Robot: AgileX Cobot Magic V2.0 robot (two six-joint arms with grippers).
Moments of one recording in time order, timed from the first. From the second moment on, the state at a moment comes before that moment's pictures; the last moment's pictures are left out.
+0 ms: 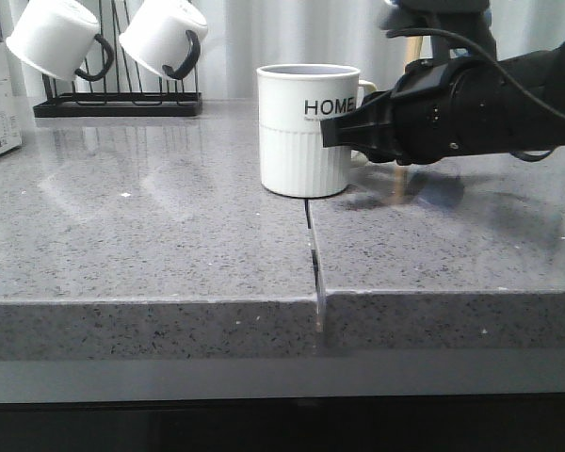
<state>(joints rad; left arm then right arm) -0.01 -0.01 0.00 -0.01 0.10 -0.01 0.41 1.75 -0.78 -0.07 -0.68 0.08</state>
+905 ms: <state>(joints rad) -0.01 -0.01 0.00 -0.01 0.10 -0.01 0.41 1.36 -0.51 -0.02 -0.63 0.08</state>
